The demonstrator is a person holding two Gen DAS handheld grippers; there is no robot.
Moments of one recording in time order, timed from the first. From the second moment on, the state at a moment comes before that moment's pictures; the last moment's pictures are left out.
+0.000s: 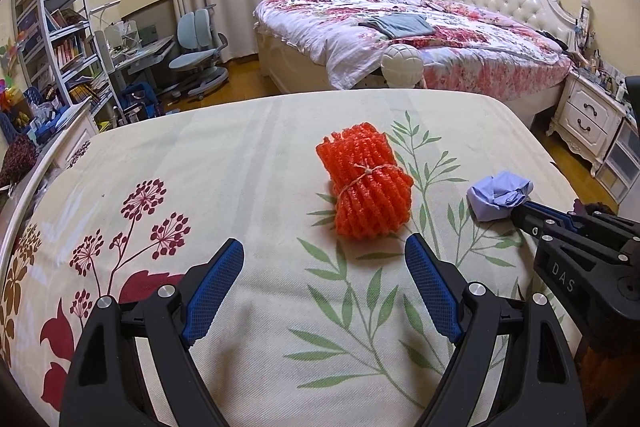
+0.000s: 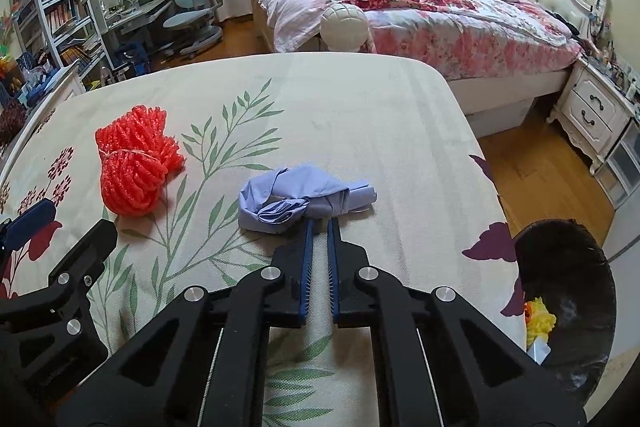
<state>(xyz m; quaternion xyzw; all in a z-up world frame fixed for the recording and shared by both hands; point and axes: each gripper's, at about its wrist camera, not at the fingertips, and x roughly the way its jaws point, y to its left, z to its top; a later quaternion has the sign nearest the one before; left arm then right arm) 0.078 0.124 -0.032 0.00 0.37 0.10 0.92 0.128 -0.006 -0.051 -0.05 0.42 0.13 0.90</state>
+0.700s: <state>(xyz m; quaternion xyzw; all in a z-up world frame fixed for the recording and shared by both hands) 0.089 0.112 -0.032 0.01 0.37 0.09 0.92 0.135 -0.015 -0.051 -0.03 0.42 0.12 0.90</state>
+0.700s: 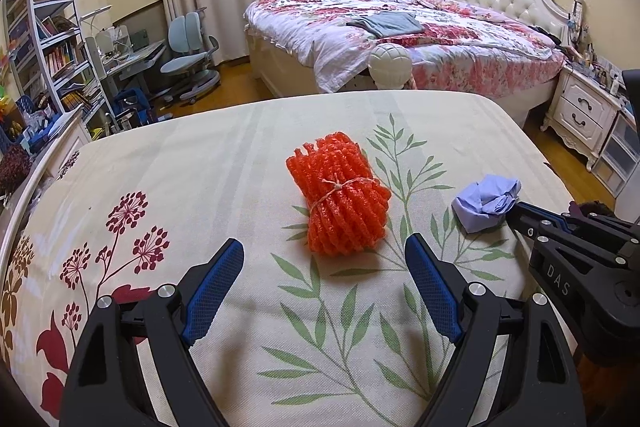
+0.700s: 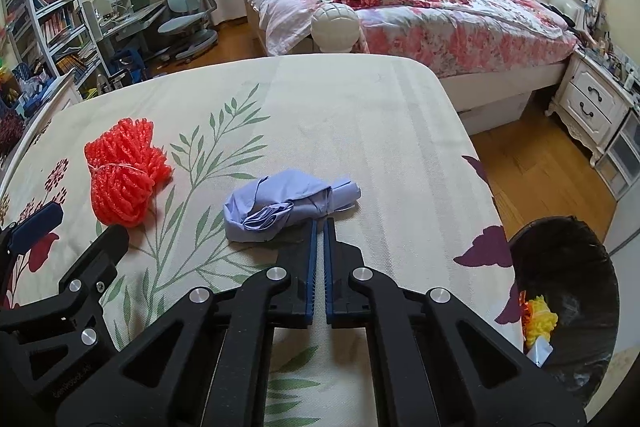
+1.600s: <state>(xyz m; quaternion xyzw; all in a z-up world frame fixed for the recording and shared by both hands) 0.117 0.114 -0.036 0.00 0.38 0.08 0.92 0.144 -0.020 -0.051 -0.02 0.42 0.12 0.90</state>
